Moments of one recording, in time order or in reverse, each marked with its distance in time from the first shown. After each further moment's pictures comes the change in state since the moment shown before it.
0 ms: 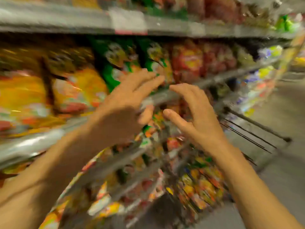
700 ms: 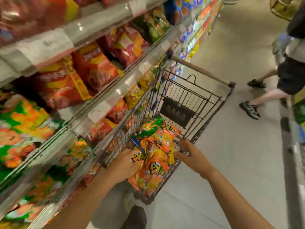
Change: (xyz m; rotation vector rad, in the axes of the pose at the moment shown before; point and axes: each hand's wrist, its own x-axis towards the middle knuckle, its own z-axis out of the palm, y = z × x) left_hand 0.001 0.032 0.496 -0.493 -1.071 -0.424; right_hand -0.233 0.388 0.011 0.198 -0.396 1.311
